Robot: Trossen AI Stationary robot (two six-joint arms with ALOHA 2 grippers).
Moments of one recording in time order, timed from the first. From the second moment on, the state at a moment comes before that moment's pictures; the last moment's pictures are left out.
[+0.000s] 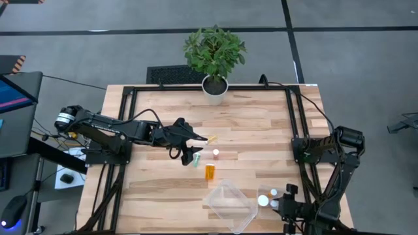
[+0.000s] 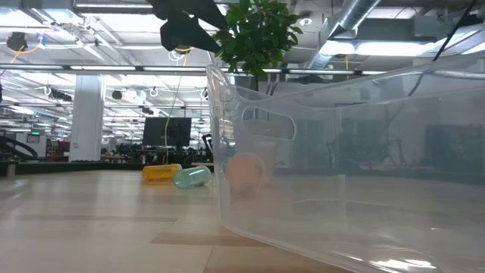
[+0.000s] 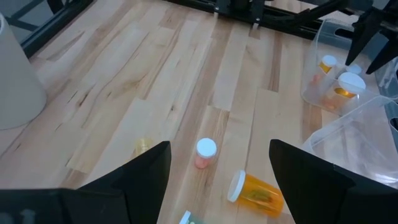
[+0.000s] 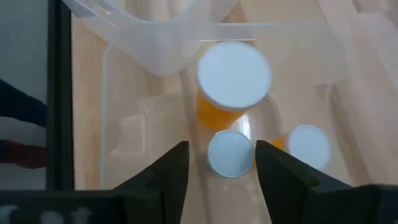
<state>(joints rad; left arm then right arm) -0.16 1.34 1.05 -0.35 -0.26 -0.36 1.24 1.73 1.11 -0.89 0.66 1.38</state>
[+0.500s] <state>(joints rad) -0.16 1.34 1.05 -0.35 -0.26 -0.37 1.24 1.68 1.11 -0.93 0.65 1.39</state>
